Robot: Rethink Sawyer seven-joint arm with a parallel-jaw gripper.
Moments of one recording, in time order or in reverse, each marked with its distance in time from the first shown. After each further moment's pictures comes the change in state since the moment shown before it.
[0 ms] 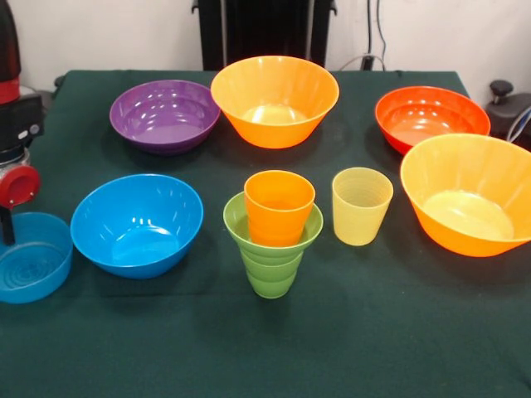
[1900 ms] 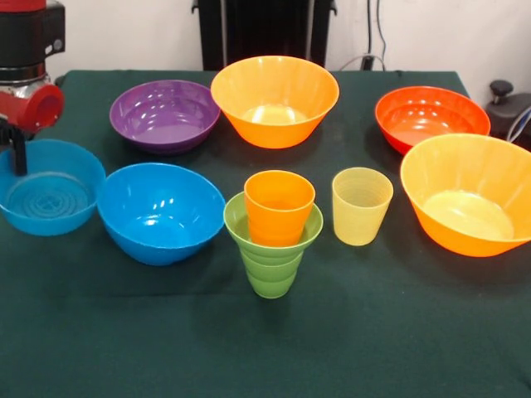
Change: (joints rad) arm 0.114 -0.274 -0.075 0.180 0.000 0.079 0.000
